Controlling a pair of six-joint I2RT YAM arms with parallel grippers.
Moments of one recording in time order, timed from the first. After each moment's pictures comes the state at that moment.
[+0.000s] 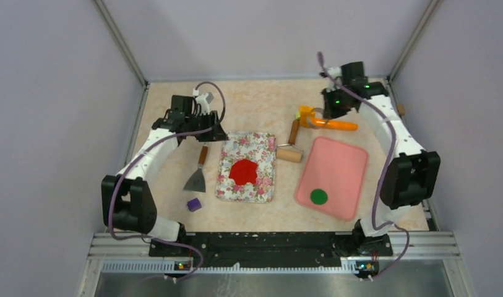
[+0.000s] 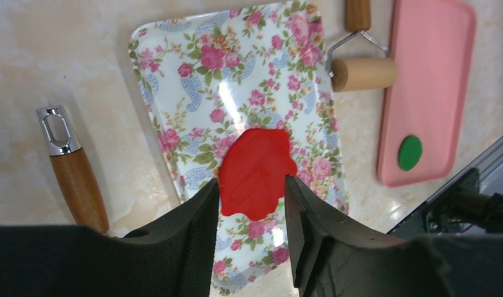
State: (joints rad) left arm -0.17 1.48 1.16 -0.54 0.51 -0.19; right arm 0.11 1.66 1.58 -0.86 -0.19 -0.18
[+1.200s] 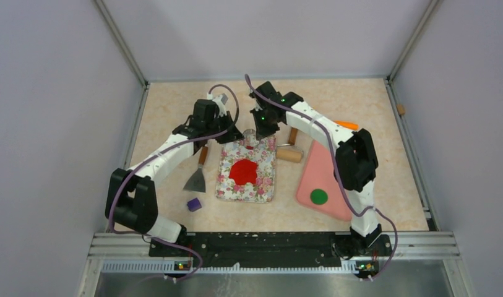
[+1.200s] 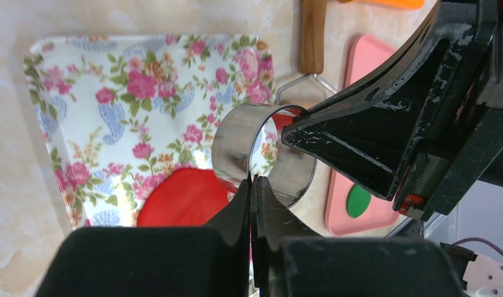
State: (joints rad) left arm -0.36 1.49 1.08 -0.25 0.35 -0.55; right arm 0.71 2.06 1.91 -0.86 -0.05 0.34
